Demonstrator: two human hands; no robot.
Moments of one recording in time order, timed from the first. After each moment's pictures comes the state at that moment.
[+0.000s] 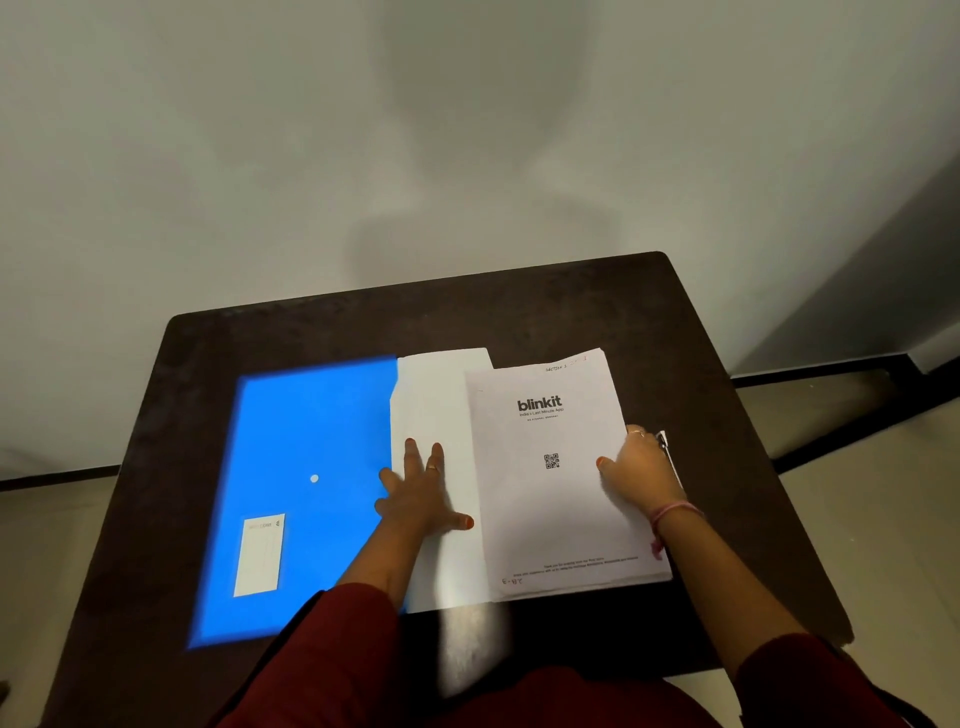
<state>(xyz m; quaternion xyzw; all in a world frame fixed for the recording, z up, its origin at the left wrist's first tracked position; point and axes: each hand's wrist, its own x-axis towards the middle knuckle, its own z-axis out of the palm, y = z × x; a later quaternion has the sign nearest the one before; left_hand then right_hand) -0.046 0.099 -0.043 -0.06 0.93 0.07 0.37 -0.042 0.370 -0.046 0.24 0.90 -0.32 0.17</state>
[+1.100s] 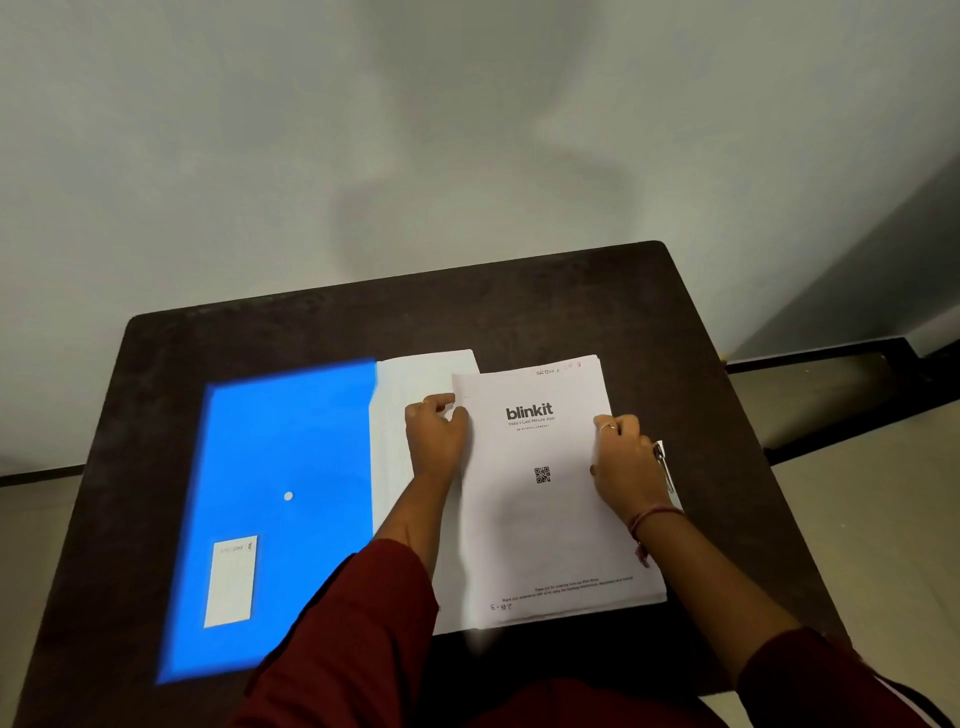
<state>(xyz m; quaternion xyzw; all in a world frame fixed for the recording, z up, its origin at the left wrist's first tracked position) -0.120 0.160 -0.041 -0.25 0.83 0.49 0.06 -0.059 0.366 -0.054 0.11 0.98 -0.13 0.10</state>
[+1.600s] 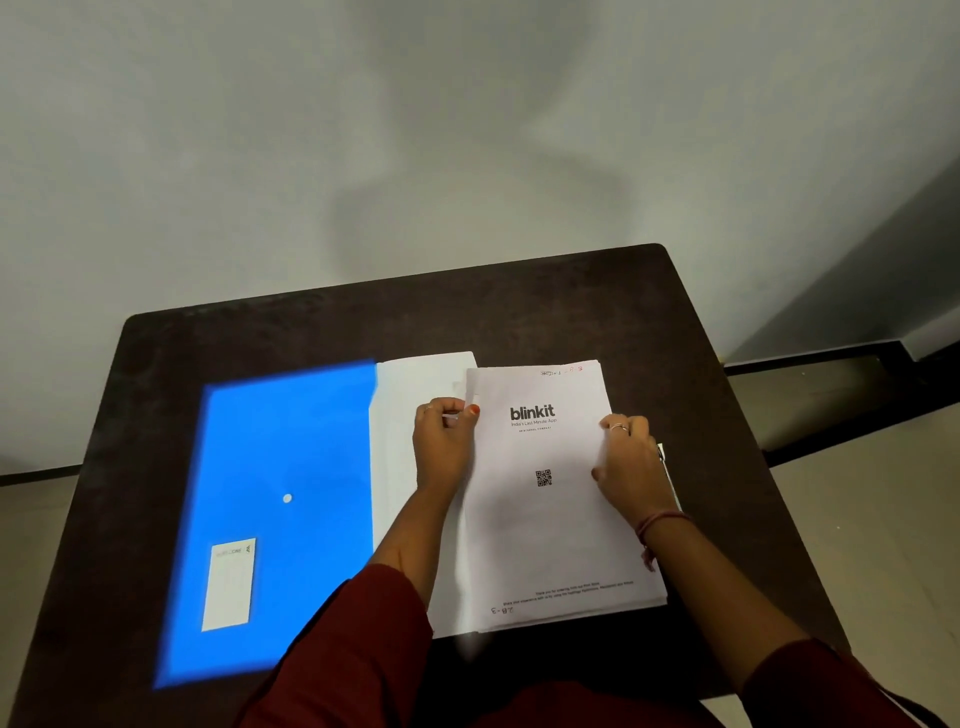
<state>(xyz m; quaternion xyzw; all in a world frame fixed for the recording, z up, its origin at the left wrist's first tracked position) -0.109 0.162 -0.040 -0.21 0.80 0.56 0.04 -0.060 0.367 -0.049 0.13 0.97 -0.19 0.08</state>
